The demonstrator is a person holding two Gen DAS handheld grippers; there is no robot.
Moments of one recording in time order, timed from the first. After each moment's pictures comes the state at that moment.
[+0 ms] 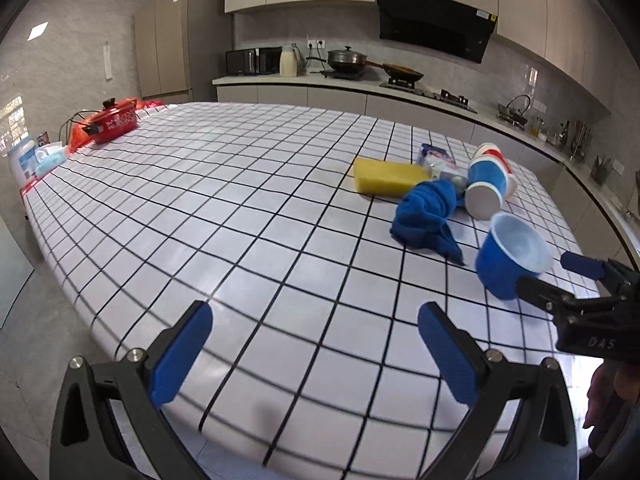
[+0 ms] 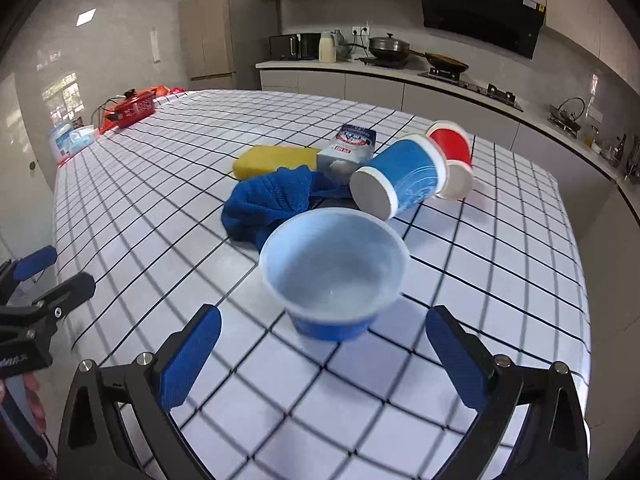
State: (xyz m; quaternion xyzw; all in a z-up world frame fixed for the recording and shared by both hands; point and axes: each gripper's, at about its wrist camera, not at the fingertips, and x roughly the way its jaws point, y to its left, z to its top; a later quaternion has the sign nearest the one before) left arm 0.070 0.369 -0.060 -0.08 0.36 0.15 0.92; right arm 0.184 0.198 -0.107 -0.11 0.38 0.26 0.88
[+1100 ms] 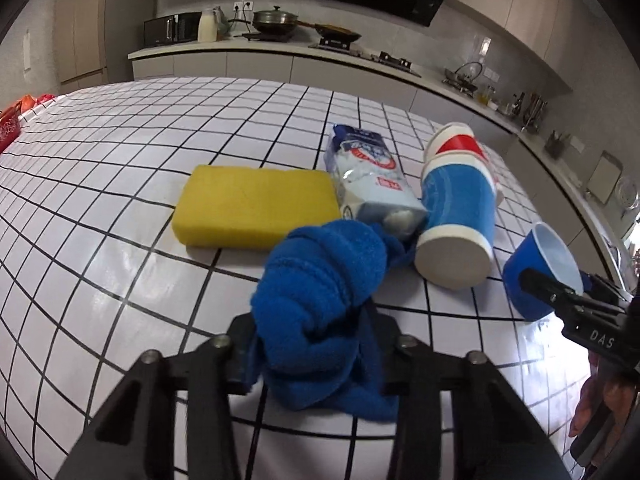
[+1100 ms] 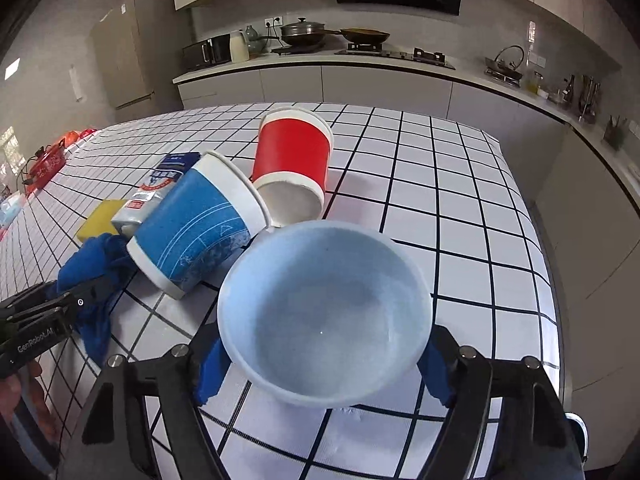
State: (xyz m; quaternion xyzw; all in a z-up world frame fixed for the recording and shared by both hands) left arm 0.220 0.332 -0.083 -0.10 0.41 0.01 0.91; right arm 0.307 0.119 -0.117 -0.05 0.41 0.16 0.90
